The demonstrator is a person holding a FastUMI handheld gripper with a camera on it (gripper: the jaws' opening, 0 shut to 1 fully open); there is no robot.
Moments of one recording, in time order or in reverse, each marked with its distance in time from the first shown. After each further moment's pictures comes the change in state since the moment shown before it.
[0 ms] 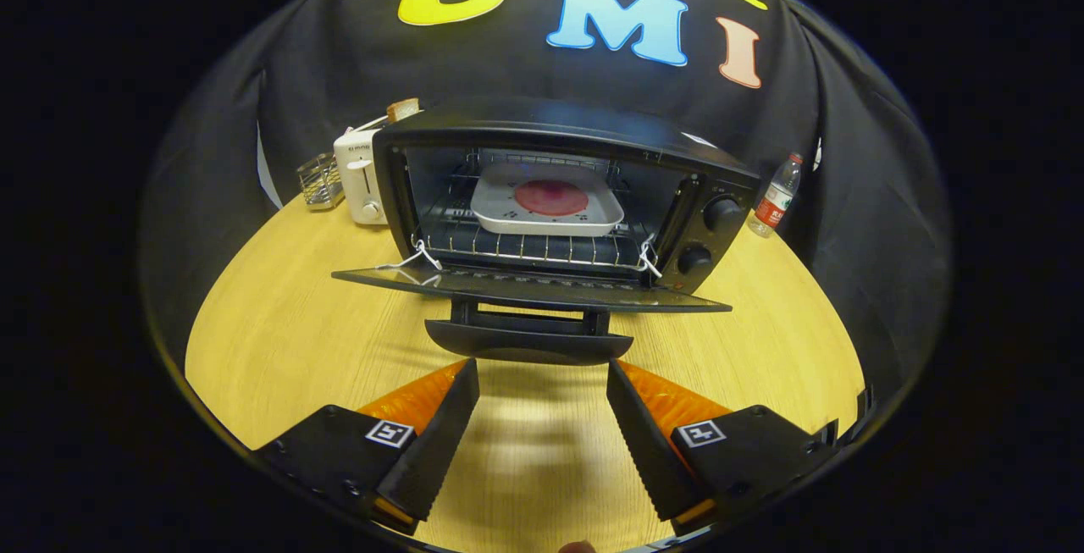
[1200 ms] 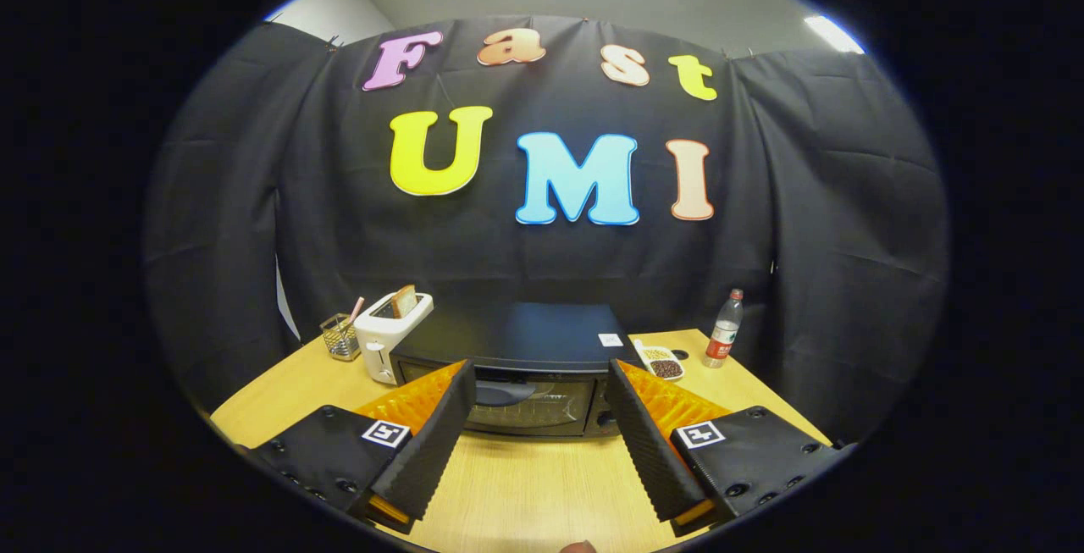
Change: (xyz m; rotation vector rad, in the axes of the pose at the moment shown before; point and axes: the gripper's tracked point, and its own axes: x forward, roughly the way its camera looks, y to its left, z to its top) arm -0.166 -0.082 0.123 0.060 -0.538 -0.004
